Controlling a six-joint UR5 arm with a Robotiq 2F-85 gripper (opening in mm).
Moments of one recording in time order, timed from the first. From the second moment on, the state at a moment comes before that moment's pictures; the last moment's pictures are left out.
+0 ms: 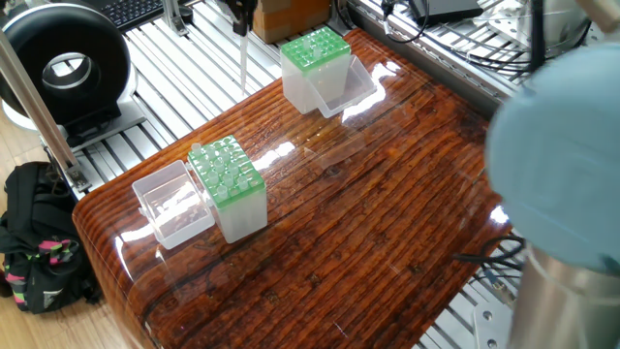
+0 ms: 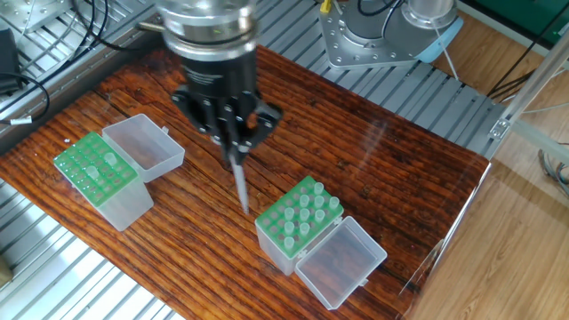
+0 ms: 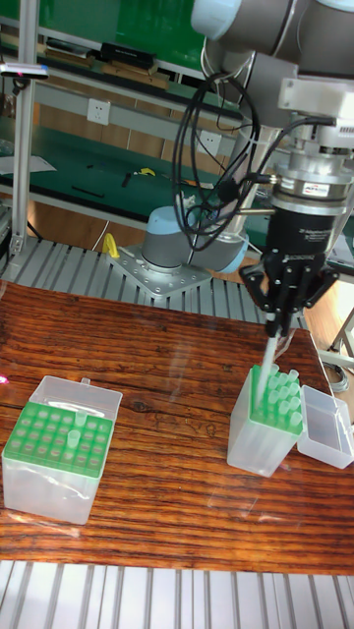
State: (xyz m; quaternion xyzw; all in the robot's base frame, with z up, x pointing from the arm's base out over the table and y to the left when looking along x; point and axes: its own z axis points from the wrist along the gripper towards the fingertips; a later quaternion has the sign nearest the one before) arm 0.600 0.139 0.292 -0.11 0.99 0.08 0.09
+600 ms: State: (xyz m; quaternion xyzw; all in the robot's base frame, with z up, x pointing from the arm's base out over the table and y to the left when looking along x) arm 0.598 0.132 0.283 -0.15 0.98 0.04 0.09
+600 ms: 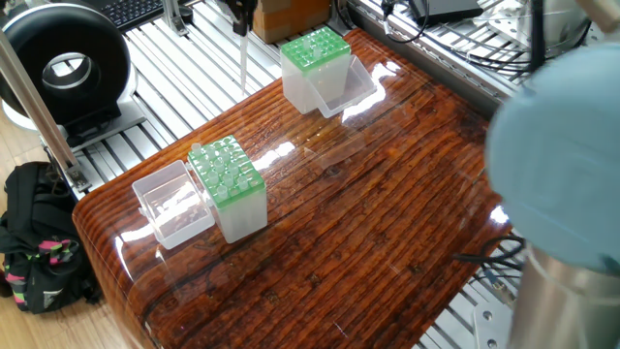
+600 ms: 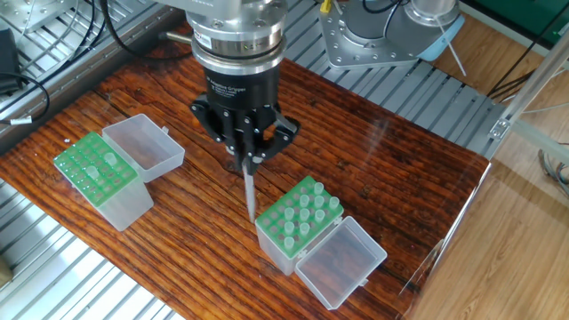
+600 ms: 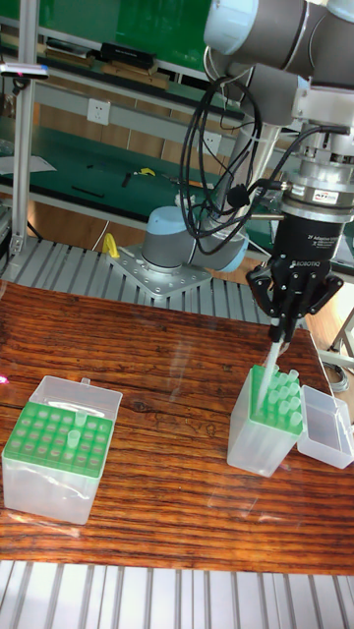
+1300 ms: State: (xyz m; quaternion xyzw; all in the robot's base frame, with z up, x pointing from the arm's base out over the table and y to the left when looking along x) arm 0.602 0.136 0.289 -0.24 0.97 0.00 0.09
